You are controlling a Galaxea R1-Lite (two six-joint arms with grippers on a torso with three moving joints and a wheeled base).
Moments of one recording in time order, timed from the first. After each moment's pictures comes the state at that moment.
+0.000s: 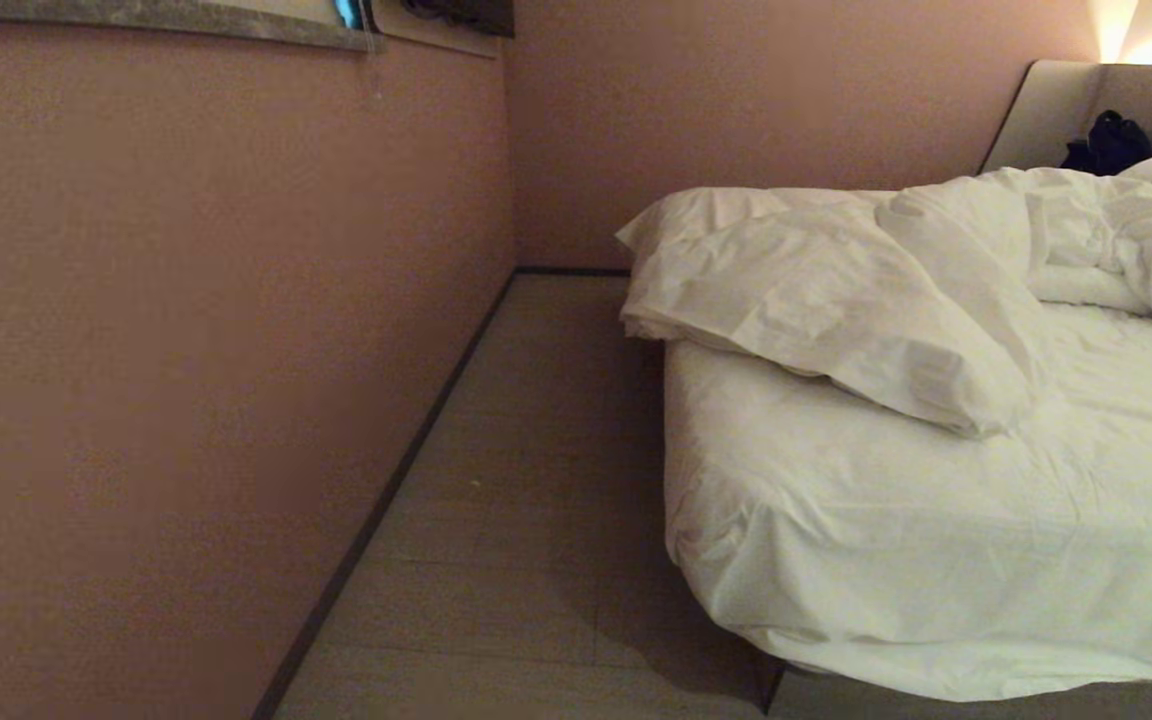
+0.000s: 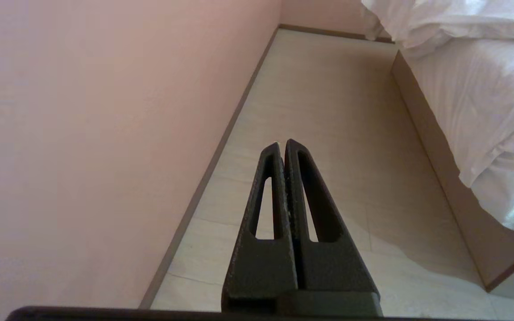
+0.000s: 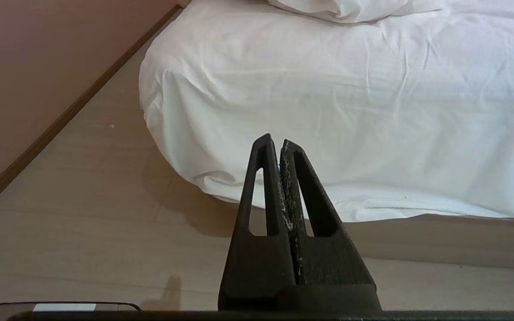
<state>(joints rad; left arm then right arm) 0.01 0.00 0.00 -0.04 0.04 -0.08 0.01 0.00 0.00 0.00 0.00 0.00</state>
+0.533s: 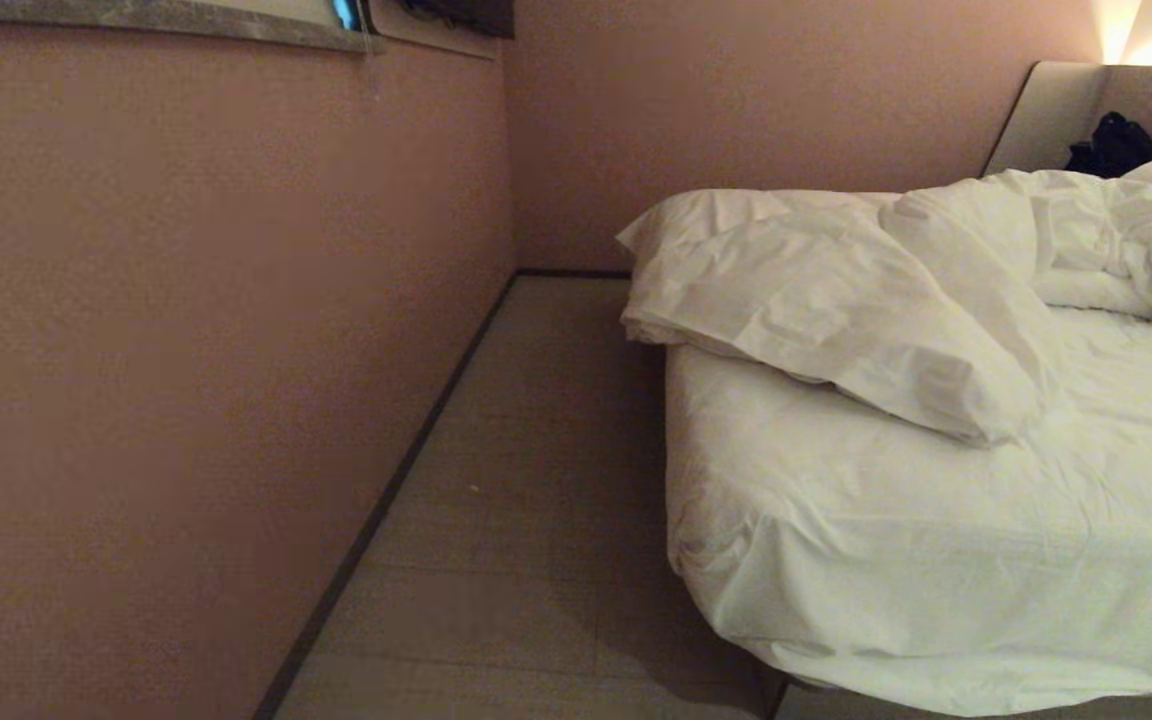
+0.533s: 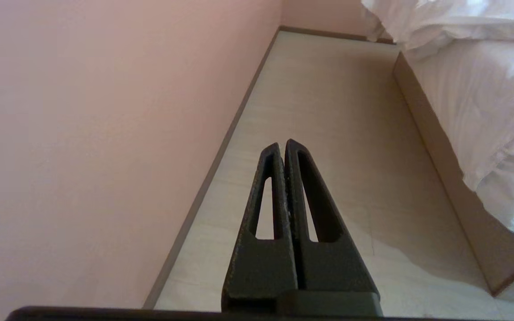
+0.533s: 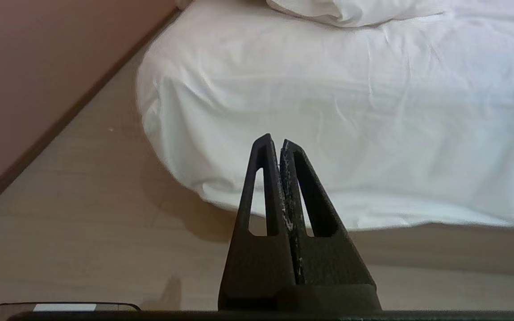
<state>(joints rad) 0.01 0.00 0.00 -0.04 0.04 -0.07 0.01 0.00 0.00 0.00 0.00 0.00</state>
